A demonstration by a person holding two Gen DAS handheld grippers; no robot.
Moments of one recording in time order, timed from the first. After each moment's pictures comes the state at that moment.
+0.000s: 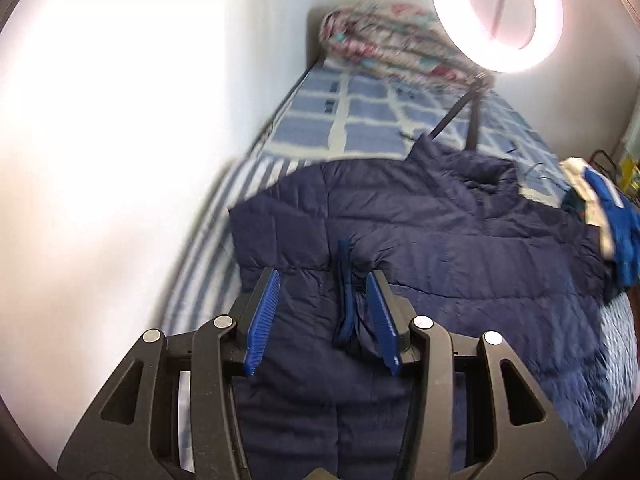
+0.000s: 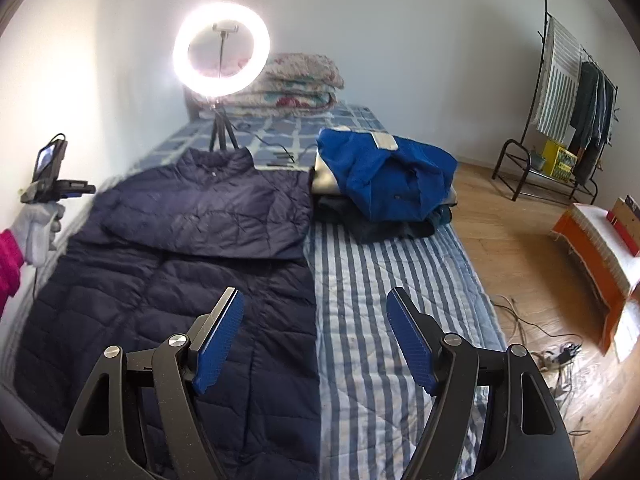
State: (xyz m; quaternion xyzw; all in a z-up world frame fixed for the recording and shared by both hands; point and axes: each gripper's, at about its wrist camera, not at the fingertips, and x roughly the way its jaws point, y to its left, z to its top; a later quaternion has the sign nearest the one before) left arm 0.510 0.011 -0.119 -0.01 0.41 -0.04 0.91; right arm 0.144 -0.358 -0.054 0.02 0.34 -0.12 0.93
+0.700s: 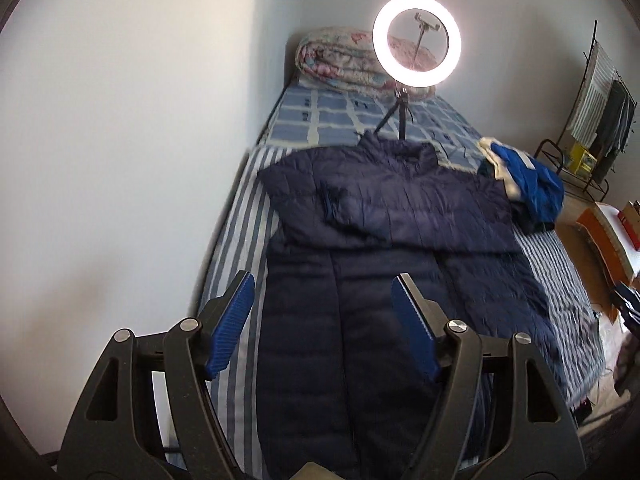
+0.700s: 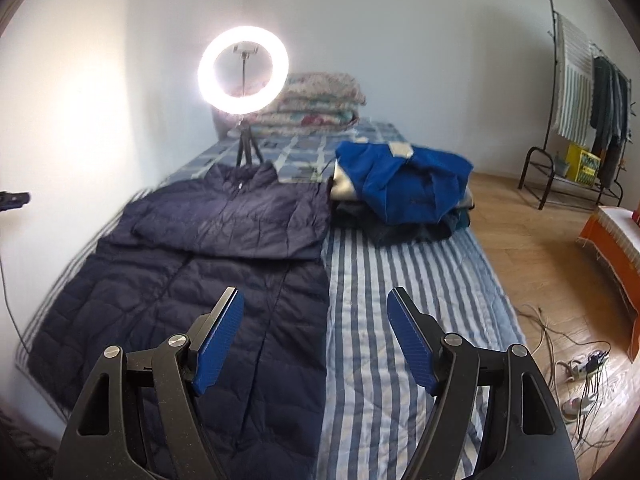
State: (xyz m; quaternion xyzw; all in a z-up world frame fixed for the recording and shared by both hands) left arm 0.275 0.087 -0.038 -0.02 0.40 -0.10 0.91; right arm 0.107 -0.378 -0.078 0.03 0.31 -0.05 0.95
